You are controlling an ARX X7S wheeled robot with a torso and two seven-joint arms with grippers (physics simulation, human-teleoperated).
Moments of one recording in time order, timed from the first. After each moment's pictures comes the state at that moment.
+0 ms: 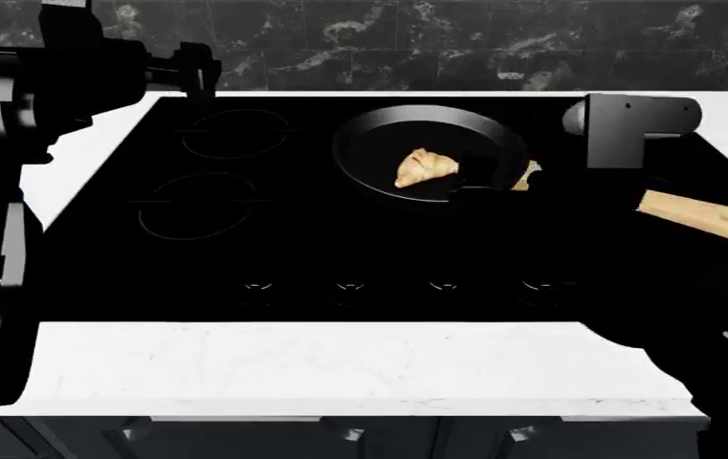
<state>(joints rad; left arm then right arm) -1.62 -0.29 0.26 -1.07 -0.16 -0.71 0.51 0.90 0.51 -0.28 -0.24 1.16 0.92 0.62</state>
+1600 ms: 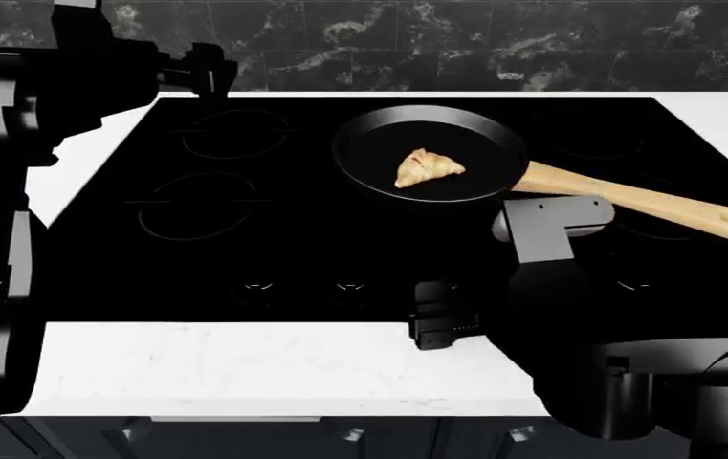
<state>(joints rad) -1.58 -0.29 0.26 -0.98 -0.20 -0.77 0.54 0.82 0.49 -0.32 -0.30 1.78 1.19 1.22</state>
